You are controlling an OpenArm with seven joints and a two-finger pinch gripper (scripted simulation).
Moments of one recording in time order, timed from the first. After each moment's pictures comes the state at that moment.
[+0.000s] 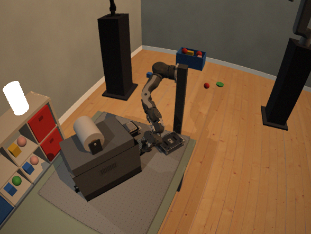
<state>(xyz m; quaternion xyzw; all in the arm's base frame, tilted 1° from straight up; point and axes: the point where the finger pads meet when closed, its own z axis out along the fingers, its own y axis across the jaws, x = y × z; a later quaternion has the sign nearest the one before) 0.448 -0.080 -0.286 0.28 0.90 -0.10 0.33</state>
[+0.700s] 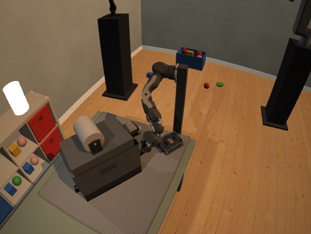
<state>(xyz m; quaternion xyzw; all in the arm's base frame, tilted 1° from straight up) 0.450 -0.082 -0.286 0.28 0.90 -0.10 0.33</state>
